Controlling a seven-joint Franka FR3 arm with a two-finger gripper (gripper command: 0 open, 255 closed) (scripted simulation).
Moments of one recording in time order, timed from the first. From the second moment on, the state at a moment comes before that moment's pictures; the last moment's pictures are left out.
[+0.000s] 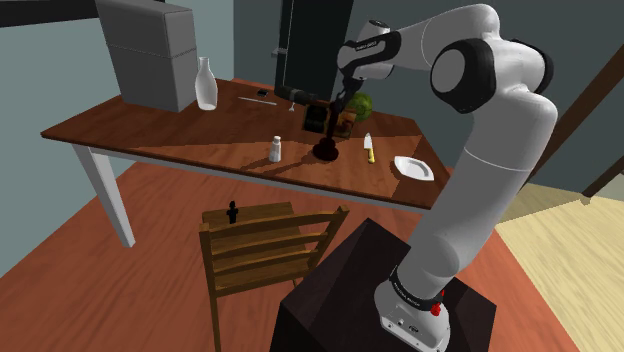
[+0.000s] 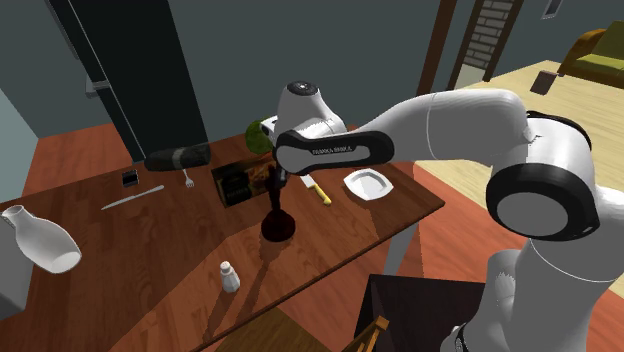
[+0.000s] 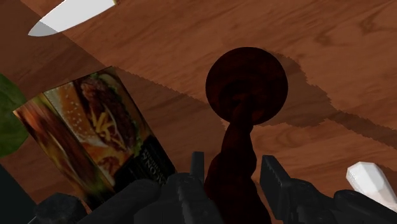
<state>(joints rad) -0.14 0.13 -0.42 -1.87 0.06 2.31 -0.73</state>
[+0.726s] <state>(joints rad) -0.14 0.10 -0.42 -1.76 0.04 2.17 -0.72</state>
